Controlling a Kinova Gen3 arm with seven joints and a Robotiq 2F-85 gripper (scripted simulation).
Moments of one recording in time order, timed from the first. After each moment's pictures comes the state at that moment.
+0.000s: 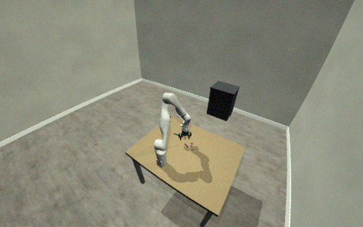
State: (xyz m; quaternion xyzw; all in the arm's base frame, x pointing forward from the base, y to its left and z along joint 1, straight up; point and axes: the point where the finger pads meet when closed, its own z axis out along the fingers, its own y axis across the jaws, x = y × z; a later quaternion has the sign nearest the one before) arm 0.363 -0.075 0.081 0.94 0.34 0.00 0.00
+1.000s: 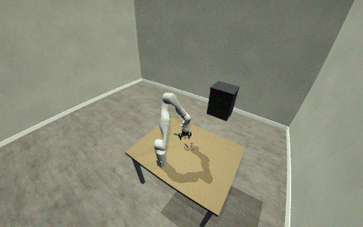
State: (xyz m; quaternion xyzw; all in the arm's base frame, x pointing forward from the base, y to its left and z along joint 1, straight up) arm 0.363 -0.075 0.081 0.94 0.34 0.00 0.00
